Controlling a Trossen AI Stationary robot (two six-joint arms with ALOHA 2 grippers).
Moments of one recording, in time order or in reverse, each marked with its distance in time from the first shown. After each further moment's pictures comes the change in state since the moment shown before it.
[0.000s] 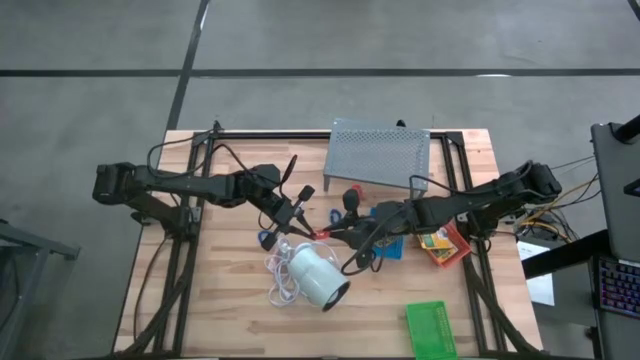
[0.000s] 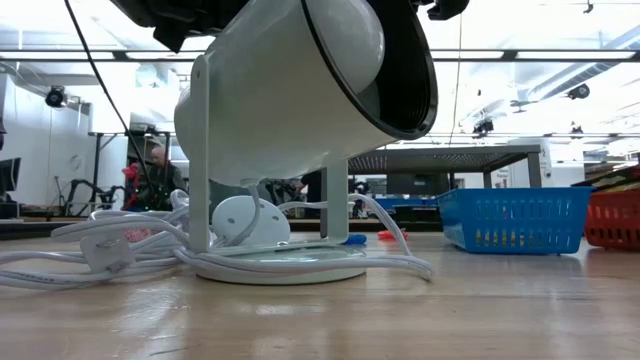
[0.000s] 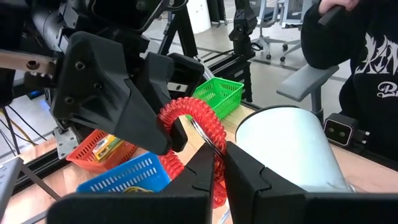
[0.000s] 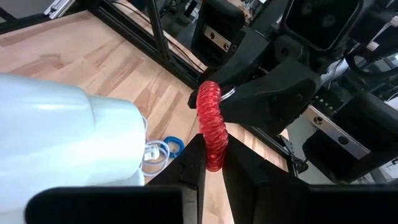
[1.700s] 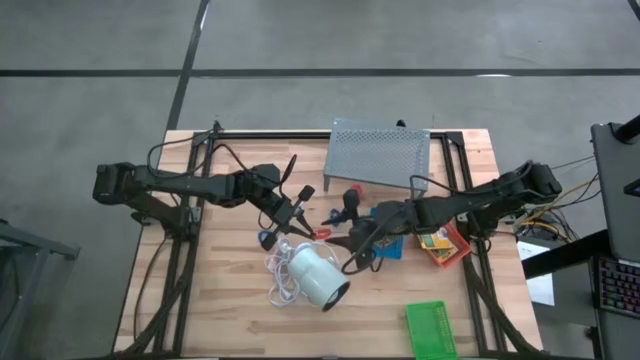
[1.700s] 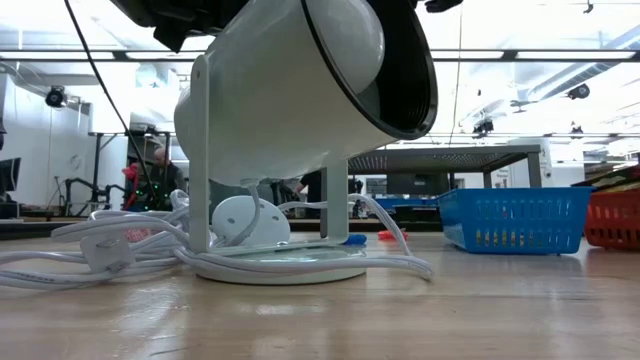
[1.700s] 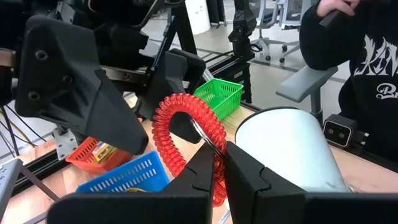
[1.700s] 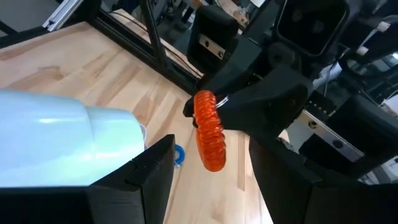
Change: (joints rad) left arm 0.000 0.000 0.000 0.002 0.005 -0.003; right arm 0.001 0.000 0.000 0.024 -0.003 0.027
